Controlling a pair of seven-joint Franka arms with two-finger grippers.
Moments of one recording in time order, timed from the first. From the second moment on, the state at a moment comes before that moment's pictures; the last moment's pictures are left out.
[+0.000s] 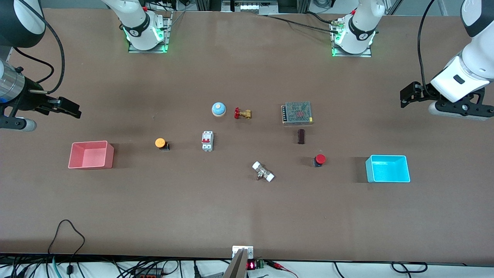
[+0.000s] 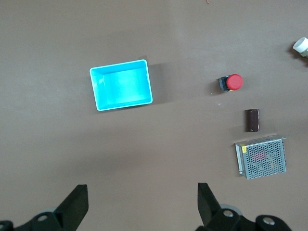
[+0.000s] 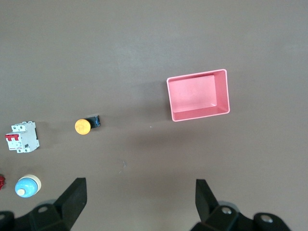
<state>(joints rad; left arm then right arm) -0.01 -0.01 -0.05 -1.74 0.04 1.71 0.07 0.06 0.12 -0.04 -1.58 -0.01 1.66 0.11</state>
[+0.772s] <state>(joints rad) -0.02 0.02 -0.04 -1.73 0.04 1.63 0.07 0.05 0.12 -0.03 -1.63 -0.01 1.65 0.11</state>
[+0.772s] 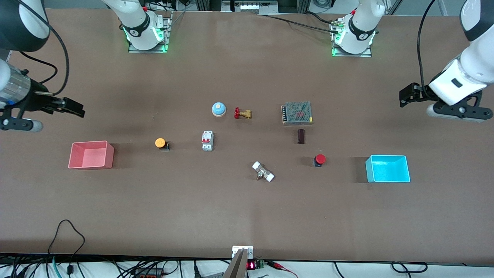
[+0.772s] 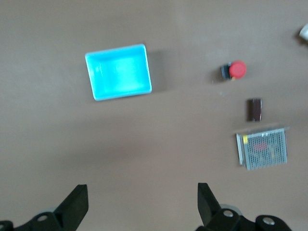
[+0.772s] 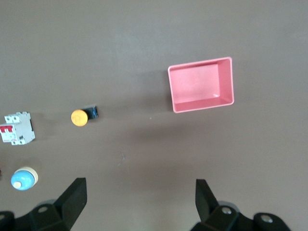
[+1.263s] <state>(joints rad) -0.15 0.26 -0.06 -1.69 0.03 1.69 -0.08 0.06 0.20 0.07 -1.75 -0.01 1.79 0.12</state>
